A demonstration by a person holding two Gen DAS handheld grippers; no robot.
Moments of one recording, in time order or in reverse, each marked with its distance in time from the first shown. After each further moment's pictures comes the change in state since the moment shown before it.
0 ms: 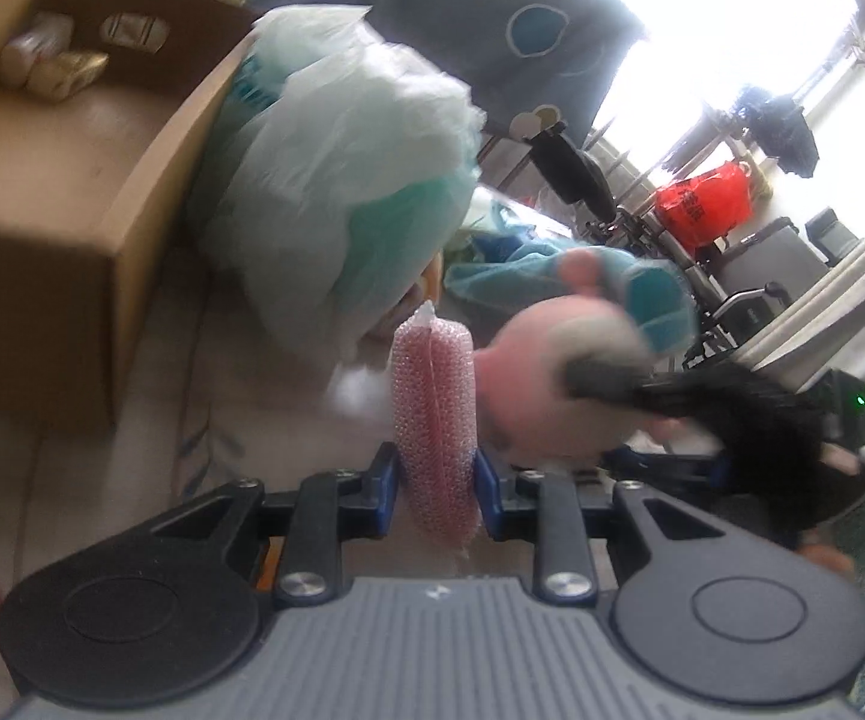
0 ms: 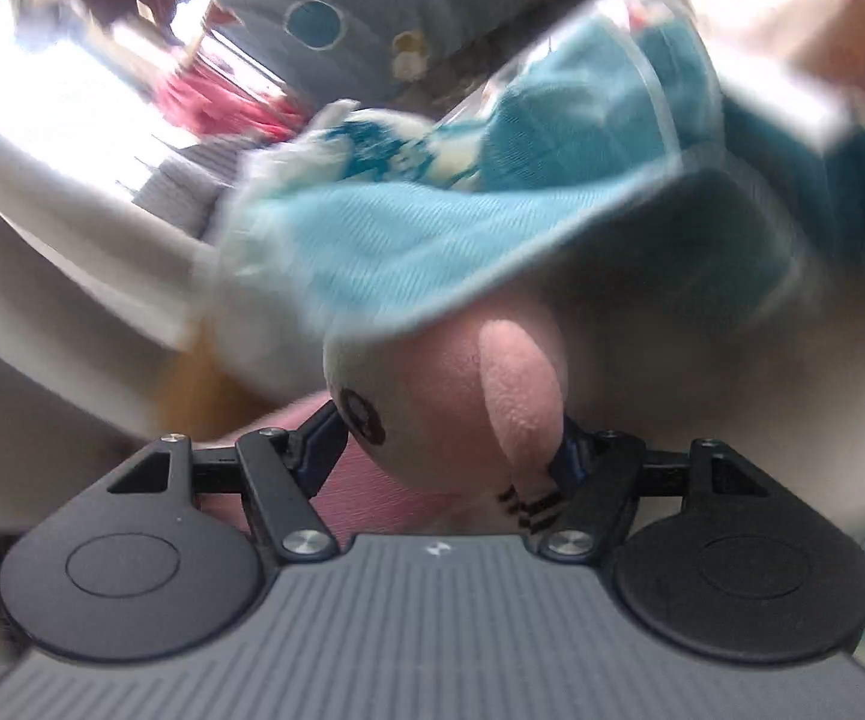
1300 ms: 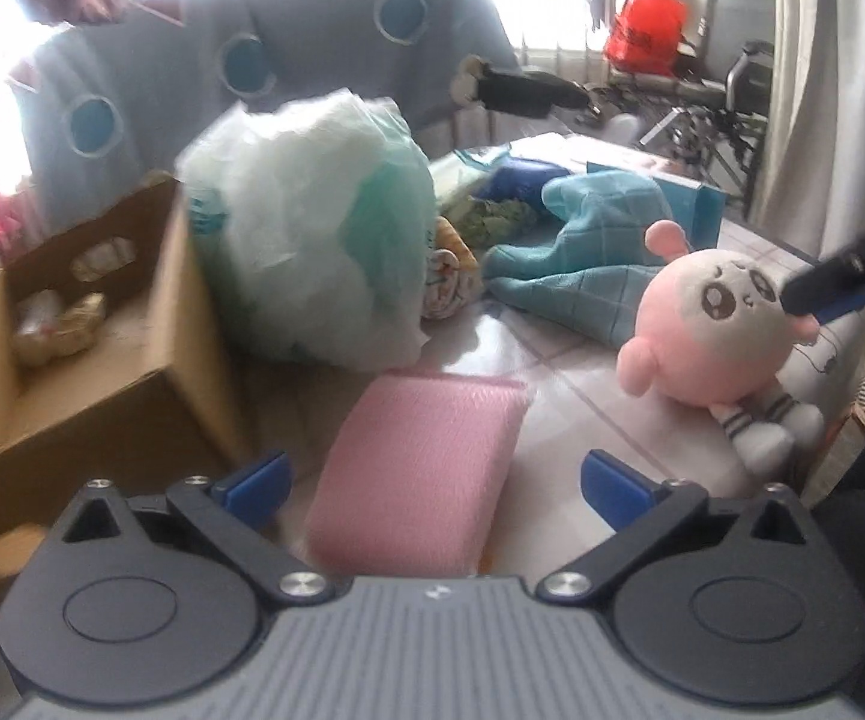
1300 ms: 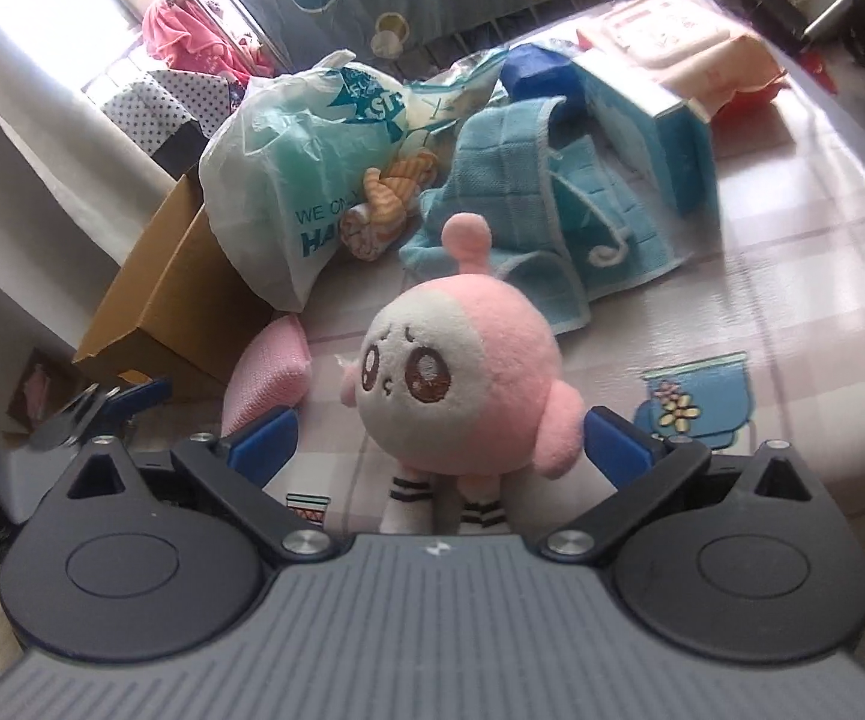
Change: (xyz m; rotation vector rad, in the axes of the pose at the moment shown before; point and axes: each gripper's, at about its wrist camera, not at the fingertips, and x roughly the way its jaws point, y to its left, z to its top) left arm 0.014 -0.024 -0.021 0.663 -0.022 0.273; right arm -0.044 0.018 -0.055 -0.322 -0.001 -0.351
